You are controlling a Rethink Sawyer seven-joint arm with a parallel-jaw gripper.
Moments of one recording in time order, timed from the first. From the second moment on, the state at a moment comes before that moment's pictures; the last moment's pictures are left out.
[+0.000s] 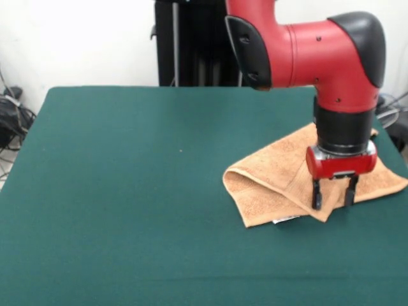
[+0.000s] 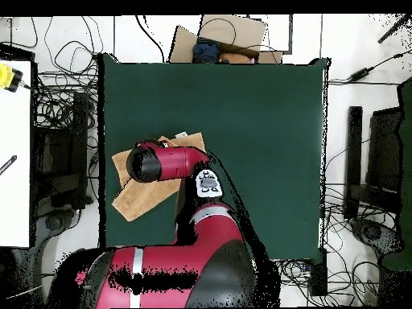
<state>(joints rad) -0.07 -0.36 0.14 1.55 -0.10 0.17 1.70</state>
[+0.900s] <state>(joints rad) -0.05 -0.39 0.14 1.48 -0.10 0.37 1.70</state>
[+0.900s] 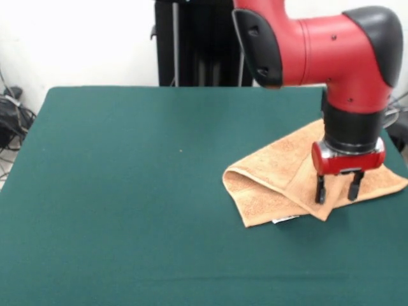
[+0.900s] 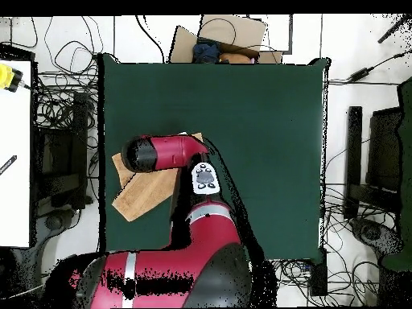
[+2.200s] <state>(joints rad) -0.07 -0.37 0.14 1.49 -0.11 0.36 1.70</state>
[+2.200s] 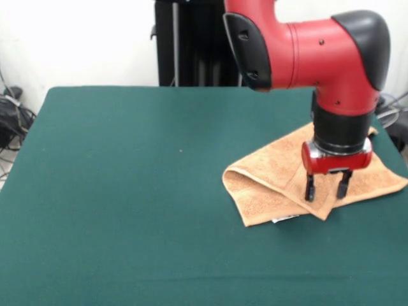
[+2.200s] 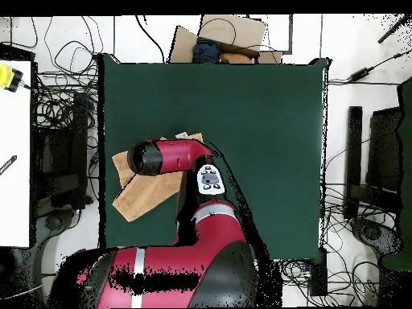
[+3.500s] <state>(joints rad) -0.06 -0.36 0.13 1.47 -0.14 0.36 1.70</state>
